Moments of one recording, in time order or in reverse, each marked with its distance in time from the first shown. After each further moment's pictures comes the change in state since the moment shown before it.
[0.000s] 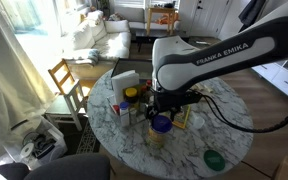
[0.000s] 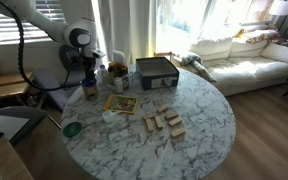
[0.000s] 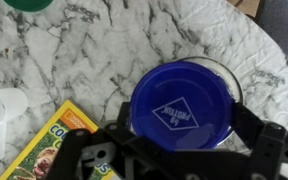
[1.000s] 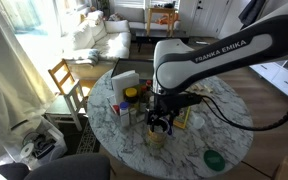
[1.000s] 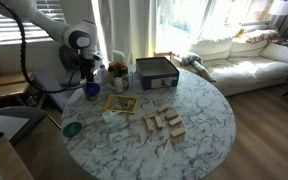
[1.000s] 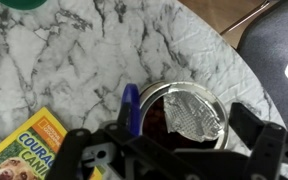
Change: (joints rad) arm -0.017 0.001 0.021 -0.015 0.088 -0.020 -0.193
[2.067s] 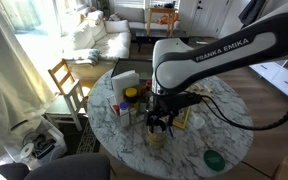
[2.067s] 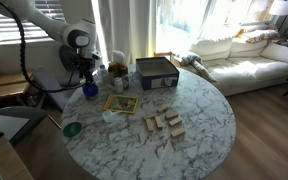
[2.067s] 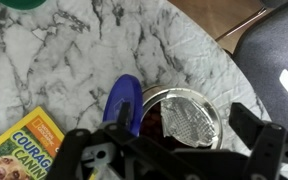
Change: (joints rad) arm -0.001 -0.007 0.013 0.001 0.000 -0.009 -0.021
